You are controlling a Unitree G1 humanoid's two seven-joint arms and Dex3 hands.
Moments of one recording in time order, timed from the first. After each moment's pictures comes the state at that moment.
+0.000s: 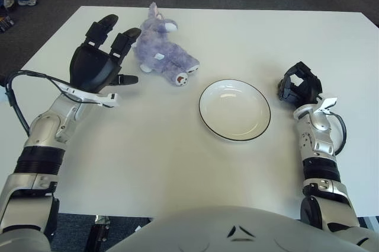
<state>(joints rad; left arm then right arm) -0.24 0.72 -0.03 0.21 1.08 -0.45 0.55 -0.23 -0.17 -0.28 0.36 0.21 -0.18 0.09</state>
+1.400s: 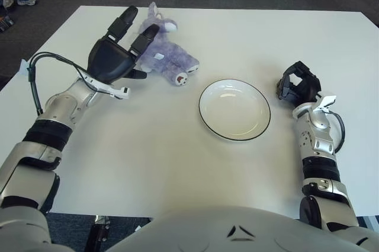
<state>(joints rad) -0.48 0.78 -0.33 0.44 1.15 -0.42 0.74 -0.24 -0.17 -0.27 0.32 0.21 -0.12 0.08</state>
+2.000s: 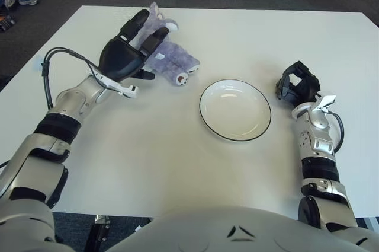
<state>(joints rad) -0.57 0.73 -0.40 0.51 1.10 -0.48 0.68 -0.23 -0.16 -0.28 0.30 0.21 -0.10 0.08</state>
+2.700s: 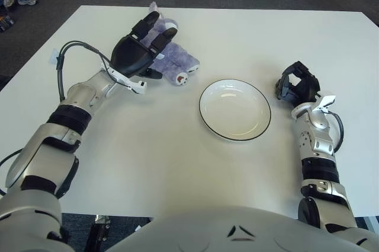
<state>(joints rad) -0.64 0.68 -0.45 0.60 1.08 -0.50 0.62 -0.22 -0.15 -0.28 0.27 0.21 -0.08 0.08</state>
